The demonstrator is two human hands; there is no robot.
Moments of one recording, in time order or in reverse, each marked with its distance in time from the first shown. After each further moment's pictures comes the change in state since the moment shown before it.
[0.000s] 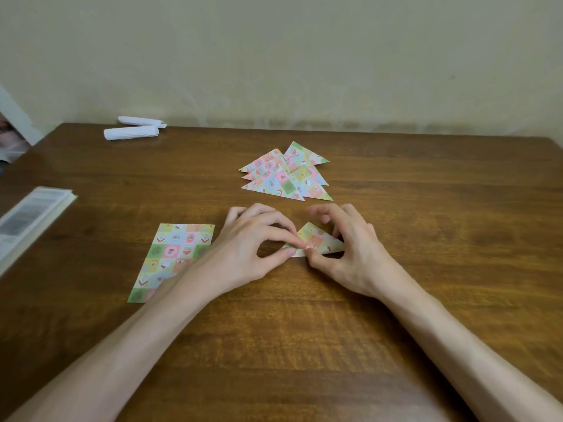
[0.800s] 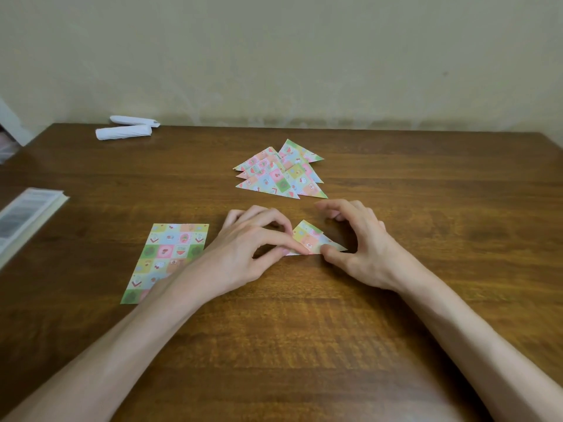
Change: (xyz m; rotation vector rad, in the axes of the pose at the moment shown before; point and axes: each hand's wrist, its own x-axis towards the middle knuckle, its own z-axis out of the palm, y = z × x) left_hand -0.001 0.003 -0.002 0.001 -0.083 0.049; right_hand -0.001 0.018 -0.022 0.020 -0.082 0.033
